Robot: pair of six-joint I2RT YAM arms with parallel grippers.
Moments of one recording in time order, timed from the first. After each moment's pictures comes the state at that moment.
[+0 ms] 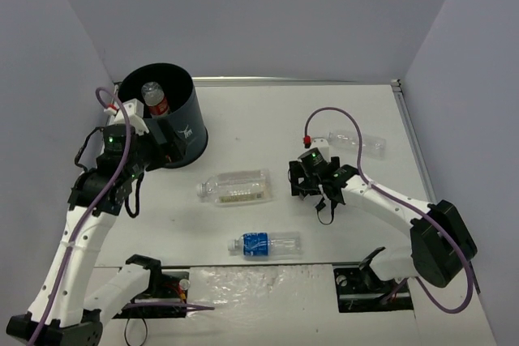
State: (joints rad) left arm -0.23 0.90 1.14 -0.75 -0.01 -0.48; right arm 0.64 1.34 0.75 -0.41 0.33 0.45
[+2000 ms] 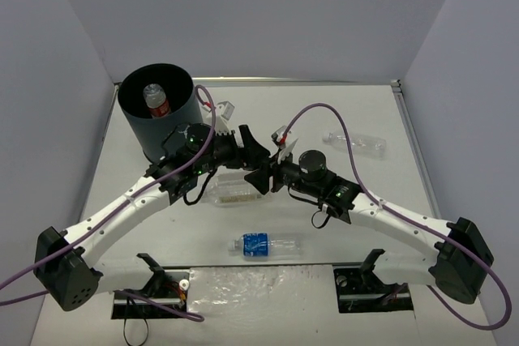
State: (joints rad) left arm -0.70 1.21 1.03 -0.16 0.16 -0.68; right arm 0.84 1.19 0.72 0.22 -0.16 0.32
